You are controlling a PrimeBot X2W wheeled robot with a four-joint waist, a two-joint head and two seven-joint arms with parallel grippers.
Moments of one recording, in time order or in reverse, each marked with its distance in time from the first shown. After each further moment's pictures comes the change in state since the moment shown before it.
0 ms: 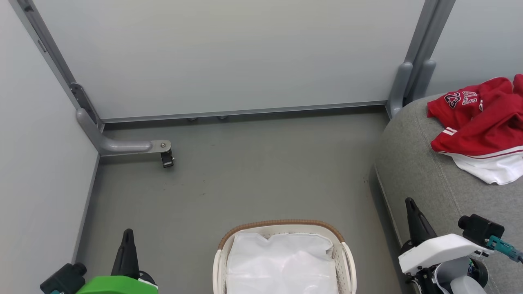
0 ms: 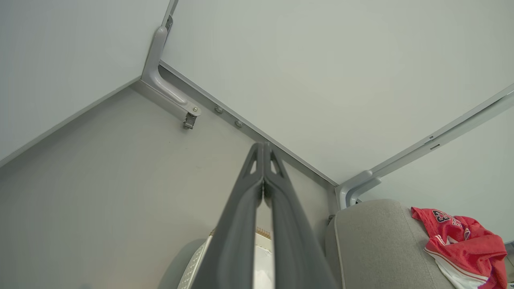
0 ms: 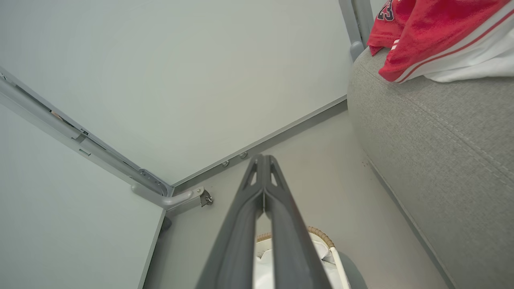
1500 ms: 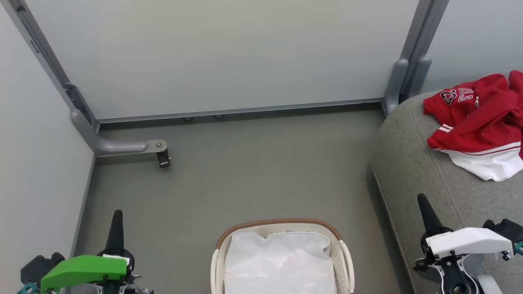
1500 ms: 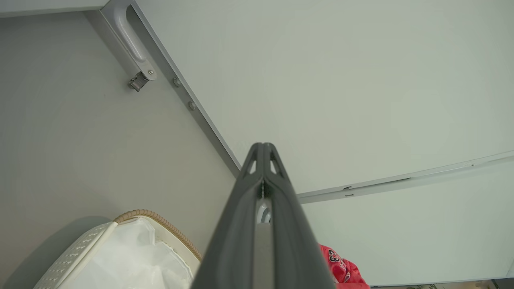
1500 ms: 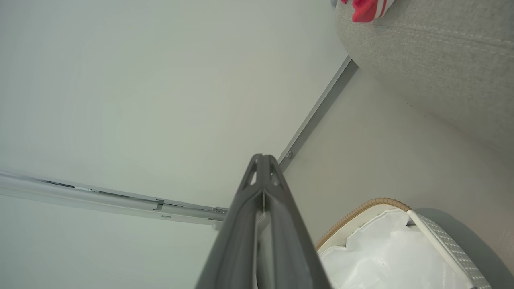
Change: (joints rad) left arm -0.083 0.000 0.070 -0.005 -0.473 -0.010 0.141; right arm -0.011 -0.003 -0.073 -0.031 0.536 0.000 0.141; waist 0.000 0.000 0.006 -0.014
